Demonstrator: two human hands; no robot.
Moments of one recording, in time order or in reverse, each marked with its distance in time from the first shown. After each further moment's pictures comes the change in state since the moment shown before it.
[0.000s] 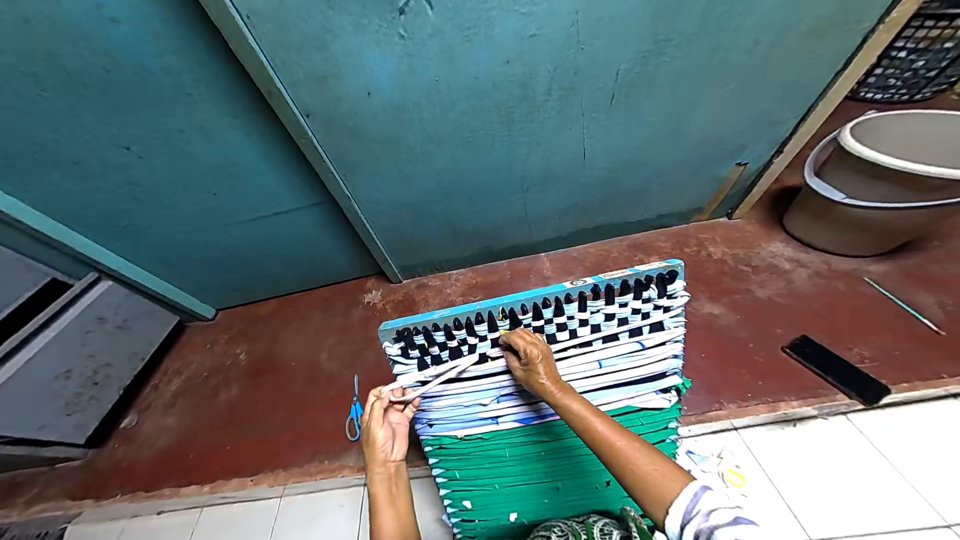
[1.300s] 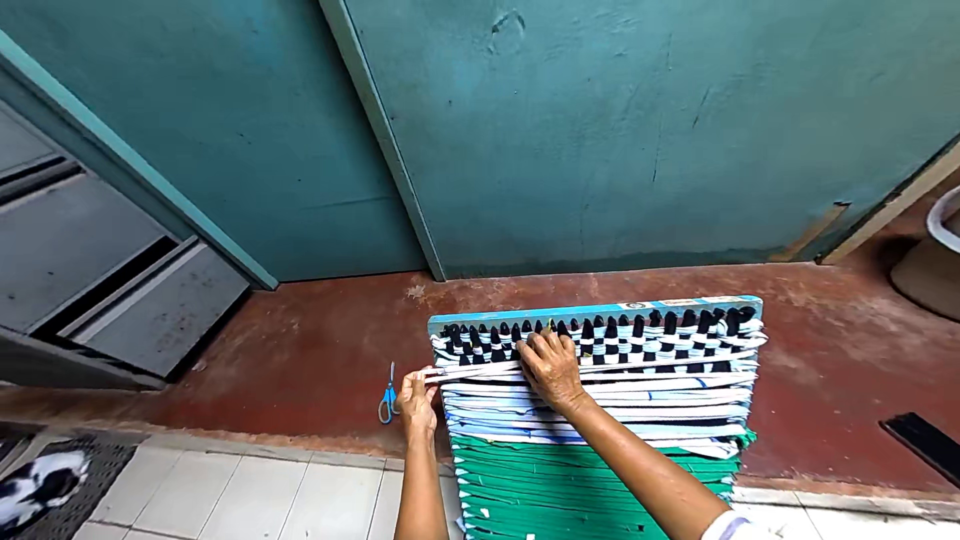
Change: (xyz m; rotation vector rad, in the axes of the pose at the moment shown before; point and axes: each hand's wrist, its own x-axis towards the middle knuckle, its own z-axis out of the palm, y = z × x) left_hand 0.049 -0.029 -0.038 0.292 0.259 0.128; right_hand 0.024 -0.025 0.033 -0.417 0.106 -0.351
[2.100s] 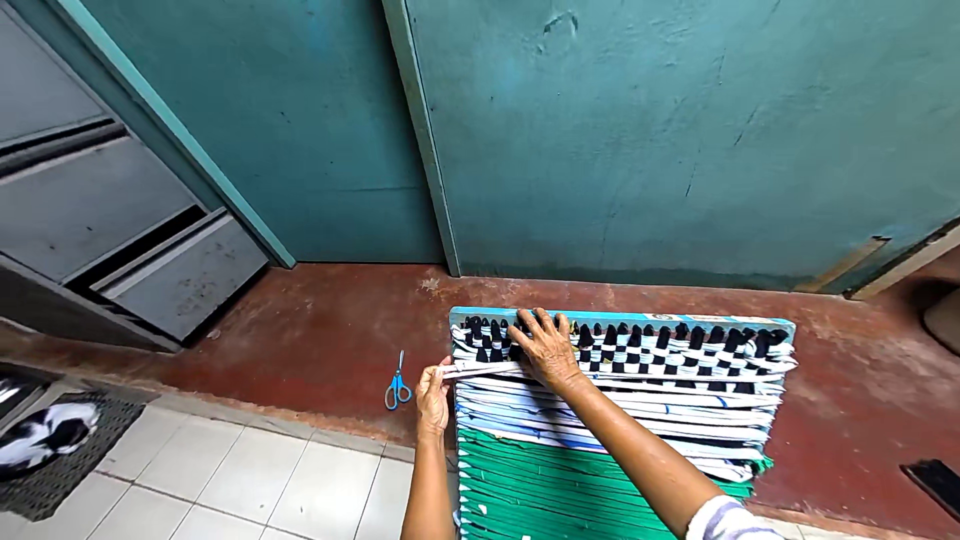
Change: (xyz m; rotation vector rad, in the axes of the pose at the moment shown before) left_hand 0.002 -0.029 -0.022 -0.180 -0.209 0.071; right_hand 0.035 -0.012 0.015 0.067 -0.235 -0.096
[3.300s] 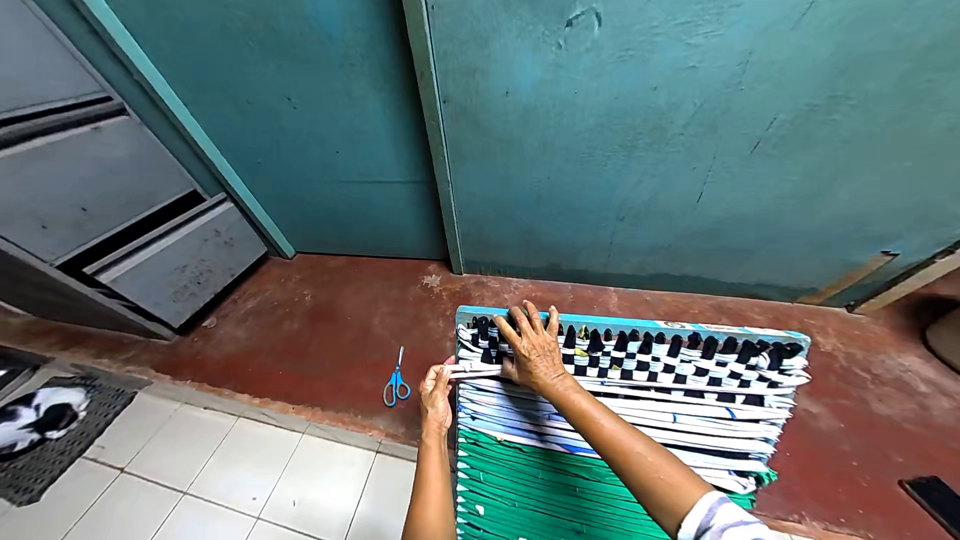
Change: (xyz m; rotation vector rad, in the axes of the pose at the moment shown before) left_hand -0.001 0.008 0.008 0.110 0.052 -0.059; right_hand 0.025 -0.032 0.004 0.038 -0.028 0.024
